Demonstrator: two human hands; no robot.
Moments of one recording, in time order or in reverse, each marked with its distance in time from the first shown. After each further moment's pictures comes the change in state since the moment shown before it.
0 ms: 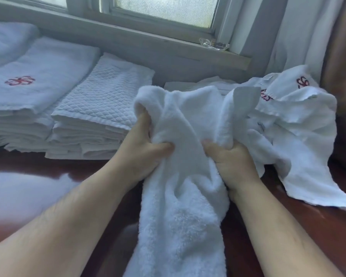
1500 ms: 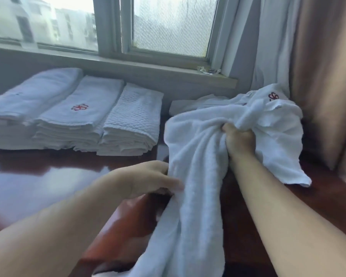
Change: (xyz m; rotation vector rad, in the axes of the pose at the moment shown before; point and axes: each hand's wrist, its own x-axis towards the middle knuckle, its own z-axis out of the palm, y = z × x) left_hand -0.082 0.048 -0.015 0.101 -0.582 -0.392; right_hand -0.018 -0.051 -0.029 0.154 0.254 -0.010
